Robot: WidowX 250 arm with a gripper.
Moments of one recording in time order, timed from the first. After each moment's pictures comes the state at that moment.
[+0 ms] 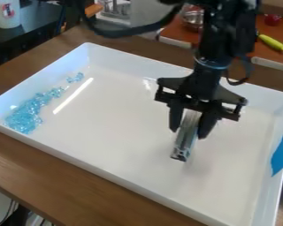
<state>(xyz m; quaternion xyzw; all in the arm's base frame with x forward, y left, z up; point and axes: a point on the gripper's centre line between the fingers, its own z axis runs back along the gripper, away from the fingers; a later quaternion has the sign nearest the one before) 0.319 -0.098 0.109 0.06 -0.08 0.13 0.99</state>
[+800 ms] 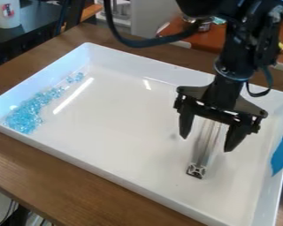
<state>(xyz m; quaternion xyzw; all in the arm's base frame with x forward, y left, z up) 0.324 -0.120 0.099 0.05 -0.07 0.10 0.99</state>
